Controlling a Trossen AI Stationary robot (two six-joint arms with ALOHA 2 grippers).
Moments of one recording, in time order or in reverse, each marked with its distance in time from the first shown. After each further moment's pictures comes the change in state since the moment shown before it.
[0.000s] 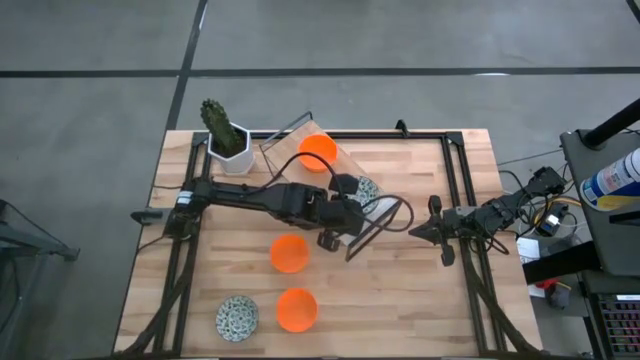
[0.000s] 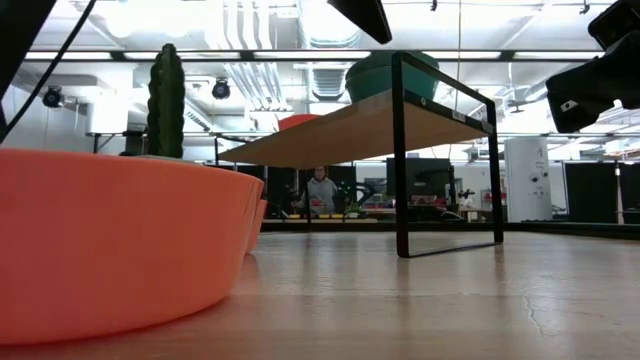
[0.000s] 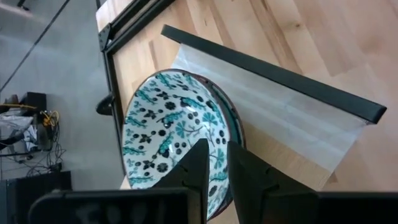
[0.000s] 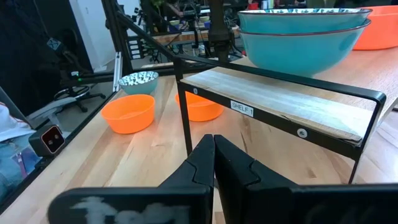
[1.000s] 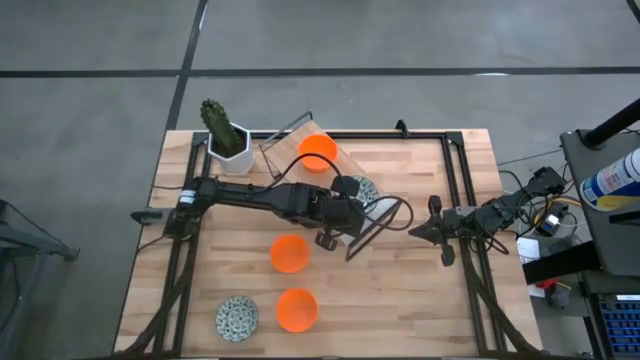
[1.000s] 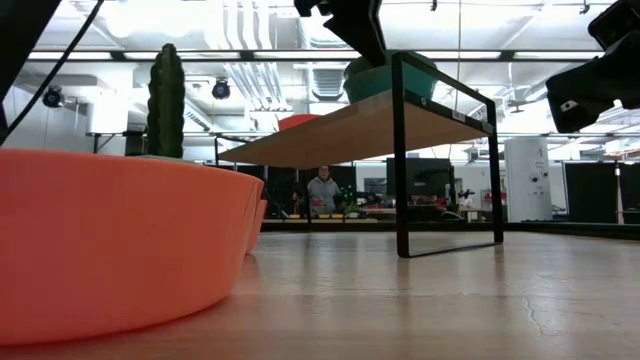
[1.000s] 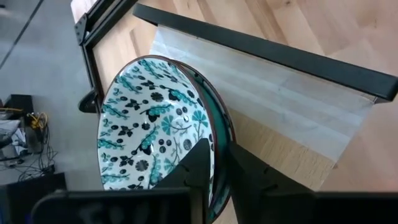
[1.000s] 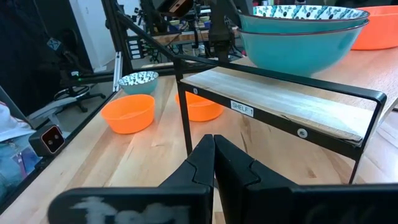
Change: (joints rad) left arm 0.021 0.011 -0.052 0.008 0.041 0.043; right arm 0.000 0.000 0.000 0.000 0.000 0.000
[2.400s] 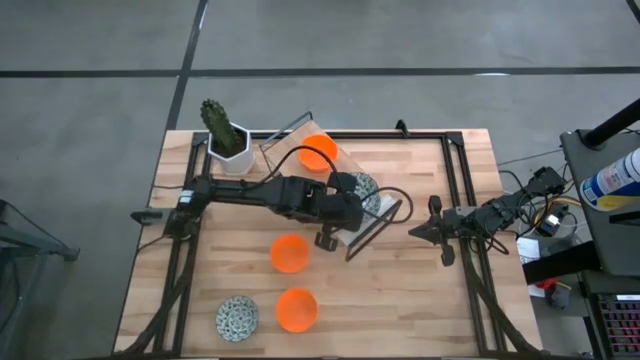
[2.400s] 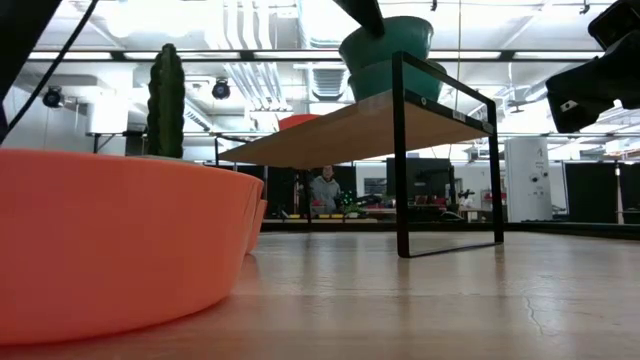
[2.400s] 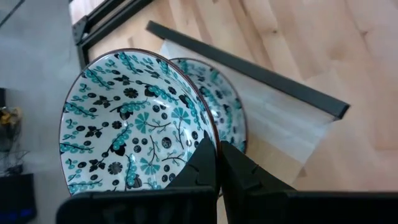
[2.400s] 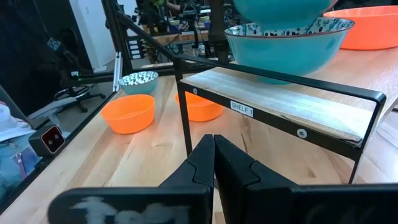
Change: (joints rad) left arm 0.004 0.001 0.129 -0.102 0.069 -0.099; right arm 0.000 0.000 0.000 0.000 0.000 0.000
